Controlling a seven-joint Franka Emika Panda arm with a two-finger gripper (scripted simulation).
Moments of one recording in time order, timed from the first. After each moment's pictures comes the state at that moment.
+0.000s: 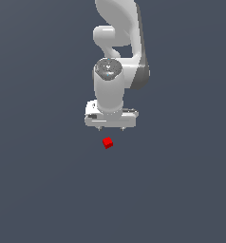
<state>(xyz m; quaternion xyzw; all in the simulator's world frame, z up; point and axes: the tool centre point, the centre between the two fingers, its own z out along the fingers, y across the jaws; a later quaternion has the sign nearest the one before) -0.010 -0.008 0.163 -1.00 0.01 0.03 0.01</state>
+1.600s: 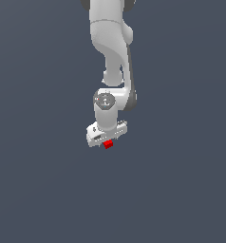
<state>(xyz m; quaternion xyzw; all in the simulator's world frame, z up) -0.019 -0.026 0.035 -0.98 -0.22 0.00 0.00</state>
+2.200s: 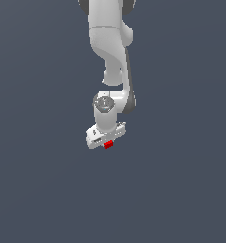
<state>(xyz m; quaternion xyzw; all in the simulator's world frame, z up) -0.018 -0.029 0.020 -0.97 -0.24 0.00 0.00</state>
